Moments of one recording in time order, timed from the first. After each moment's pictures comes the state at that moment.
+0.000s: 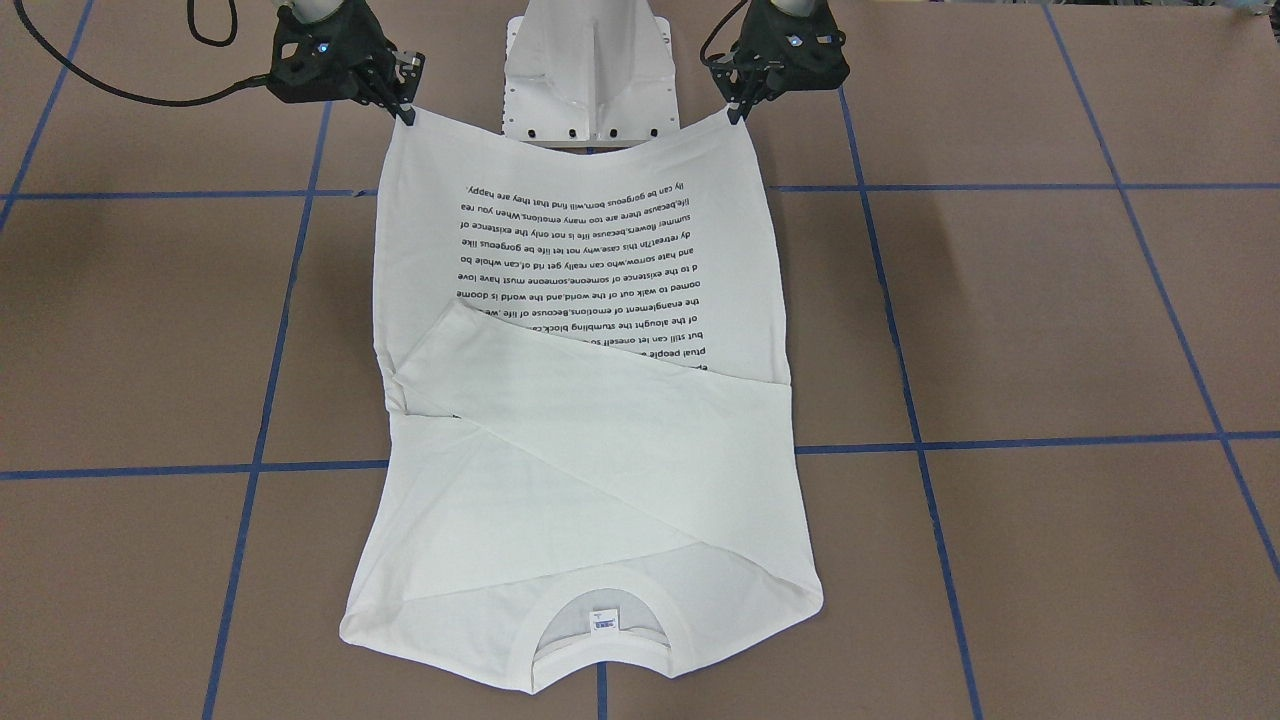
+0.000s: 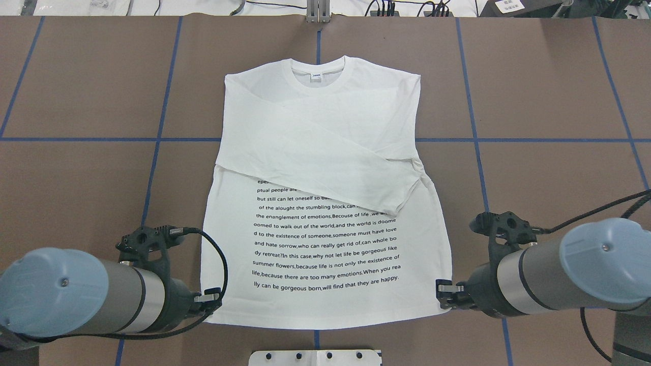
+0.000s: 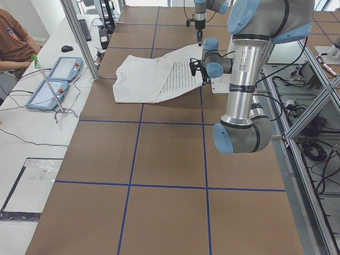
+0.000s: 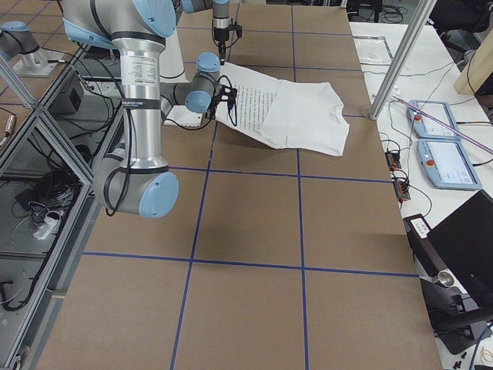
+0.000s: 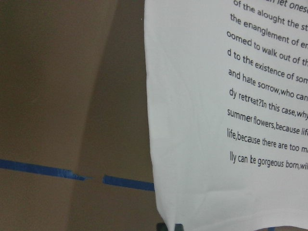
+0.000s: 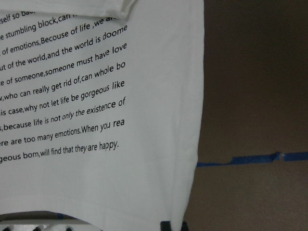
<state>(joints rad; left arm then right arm) -0.23 -1.75 -2.32 -1.62 -1.79 -1.65 0.33 -1.58 2.36 -1.38 1.95 1.54</state>
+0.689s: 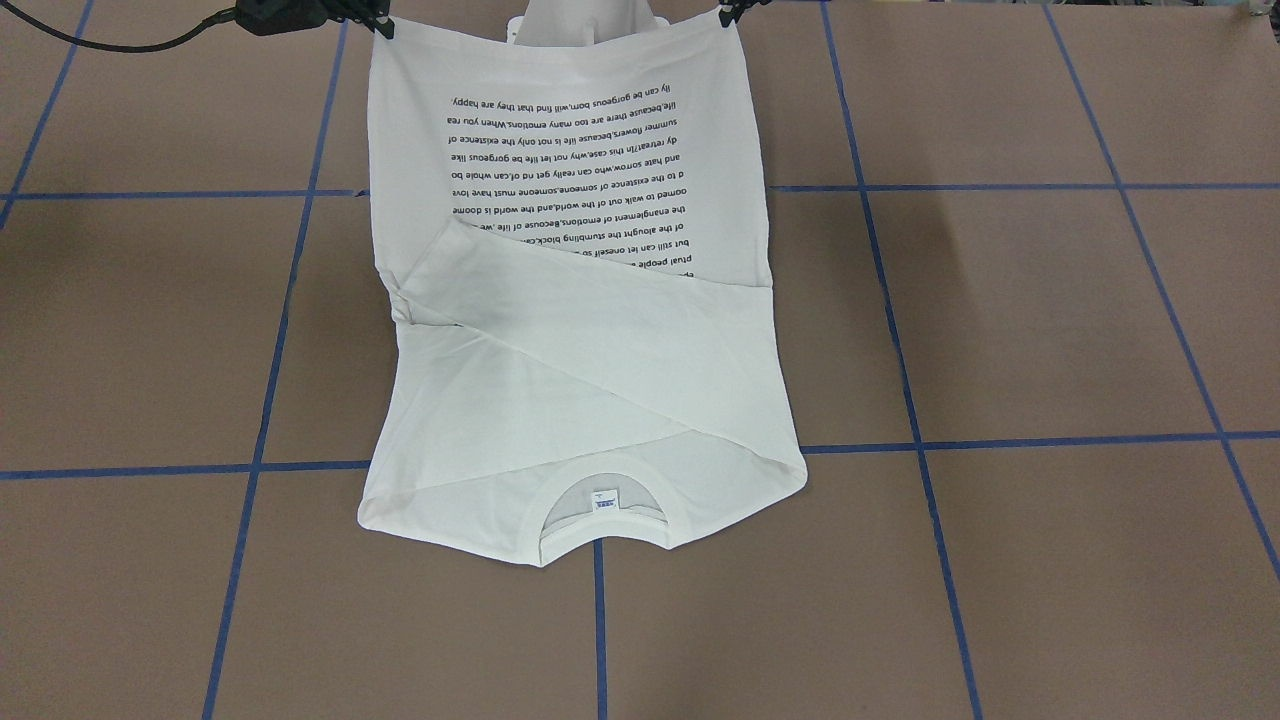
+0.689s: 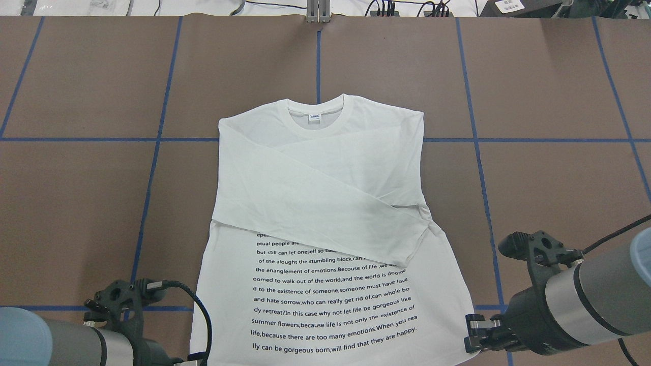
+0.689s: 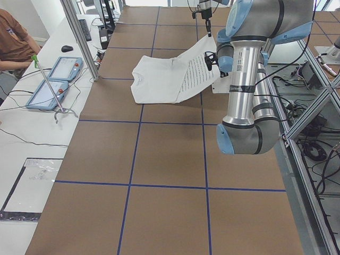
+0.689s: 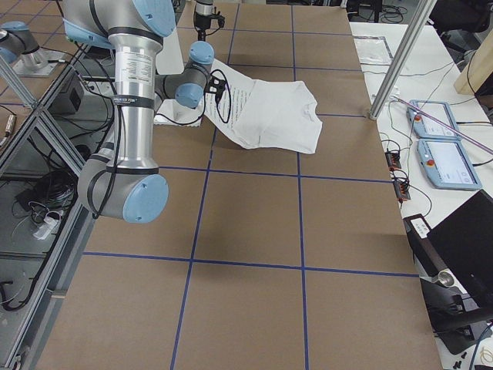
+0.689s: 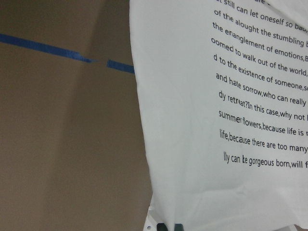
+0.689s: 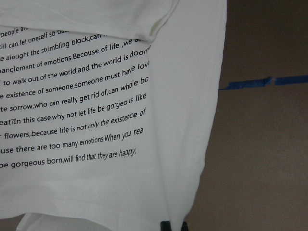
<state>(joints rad) -0.10 -1.71 -2.48 -1.56 -1.80 -1.77 0.37 -1.64 2.46 -1.38 2.13 1.54</state>
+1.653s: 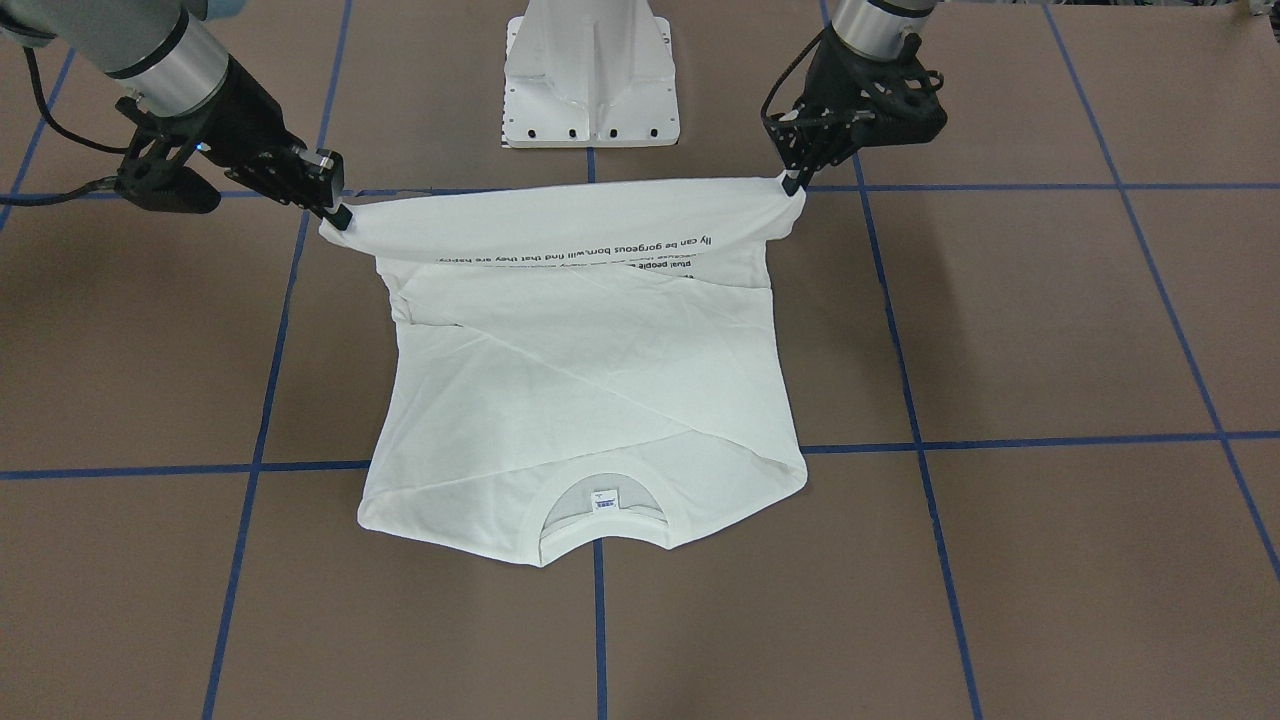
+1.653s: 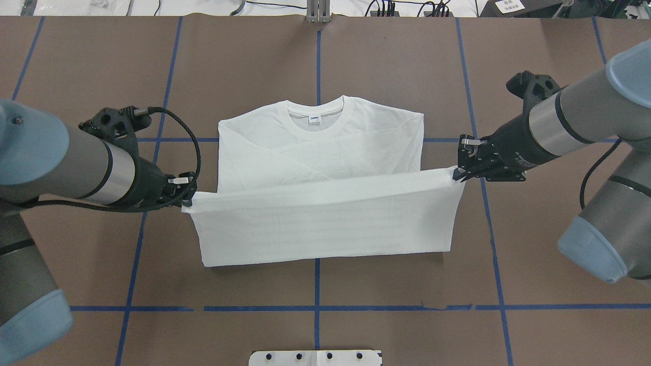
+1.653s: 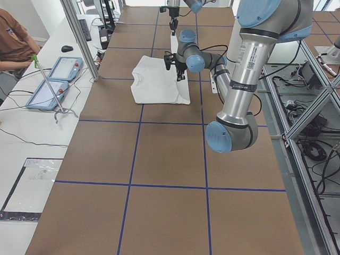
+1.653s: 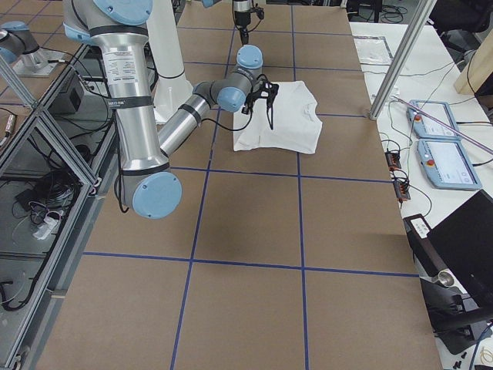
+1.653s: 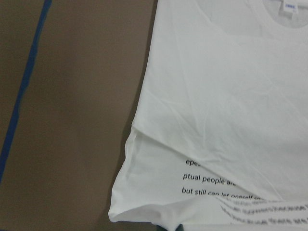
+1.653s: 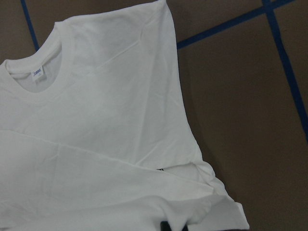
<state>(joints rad) -0.65 -1.89 -2.17 -1.56 -1.93 -1.42 0.84 -1.32 2.05 -1.38 2.24 1.43</state>
